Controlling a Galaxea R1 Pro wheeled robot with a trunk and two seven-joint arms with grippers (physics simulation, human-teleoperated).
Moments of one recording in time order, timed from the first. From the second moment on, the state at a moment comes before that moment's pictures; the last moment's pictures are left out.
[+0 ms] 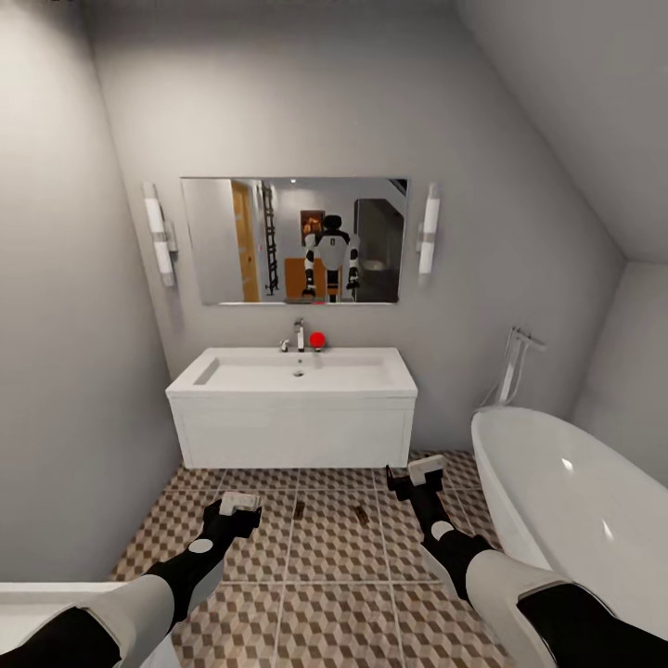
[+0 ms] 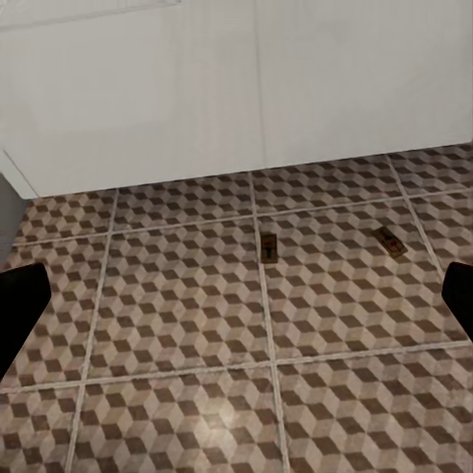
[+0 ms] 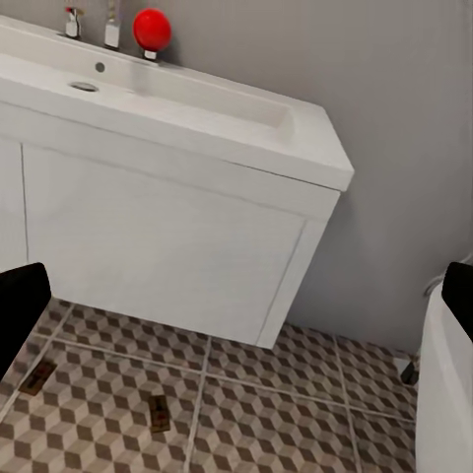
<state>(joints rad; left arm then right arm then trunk) -0.76 0.01 -0.57 -0.09 0.43 -0.27 0.08 -0.84 0.08 0.22 -0.02 0.14 -0.56 -0.22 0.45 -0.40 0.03</state>
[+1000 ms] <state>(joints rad) -0.76 0.01 -0.57 -0.09 0.43 -0.27 0.08 -0.84 0.08 0.22 -0.02 0.14 -0.56 -0.21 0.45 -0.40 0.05</state>
